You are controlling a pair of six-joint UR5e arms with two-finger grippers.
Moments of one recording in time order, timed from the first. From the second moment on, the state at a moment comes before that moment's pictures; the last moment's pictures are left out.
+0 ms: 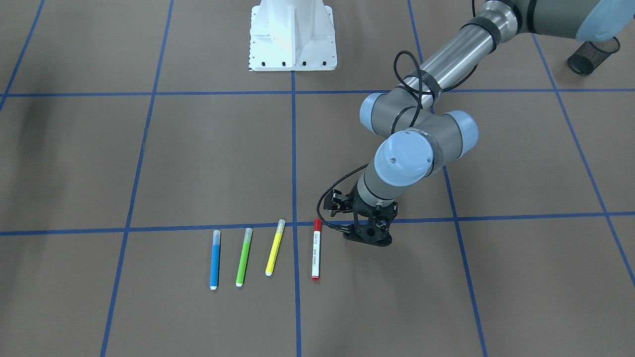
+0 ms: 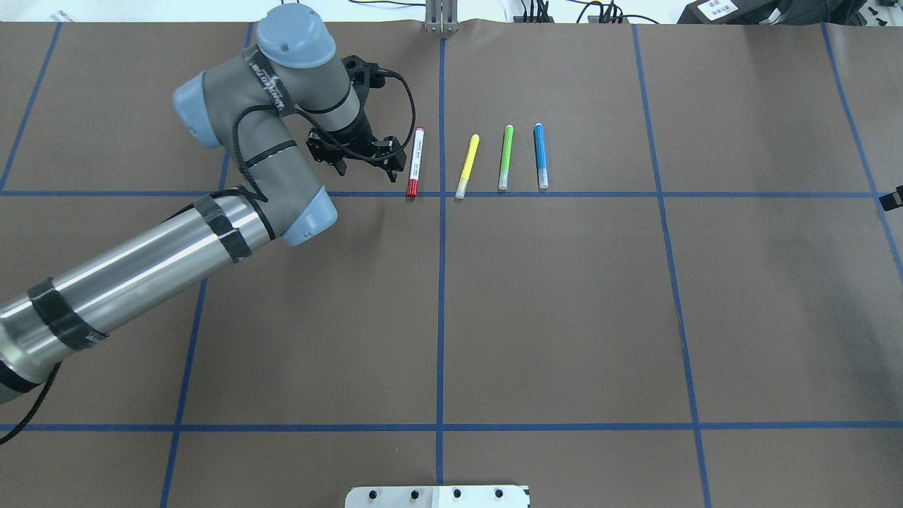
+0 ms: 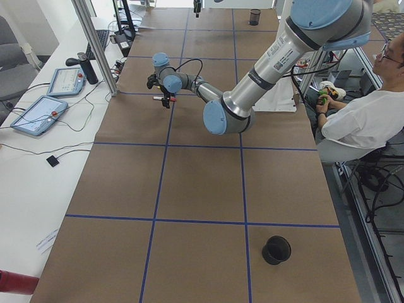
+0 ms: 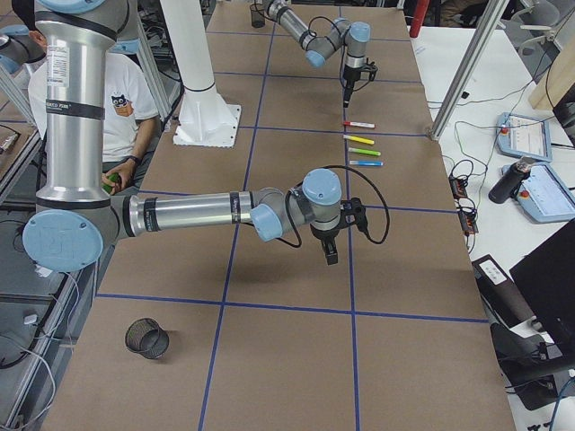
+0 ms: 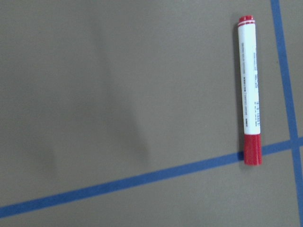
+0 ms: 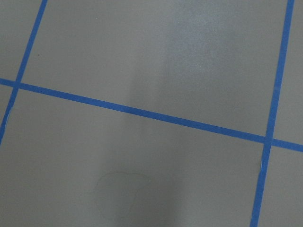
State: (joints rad) left arm -0.76 -2.49 -1.09 -1.91 -2.14 -0.84; right arm 1.34 -1.65 1.75 -1.21 2.36 0.24
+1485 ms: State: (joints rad) left arm -0.67 -2.60 -0.95 -1.98 -1.95 -0.90; right arm 1.32 -1.65 1.74 -1.21 2.36 0.30
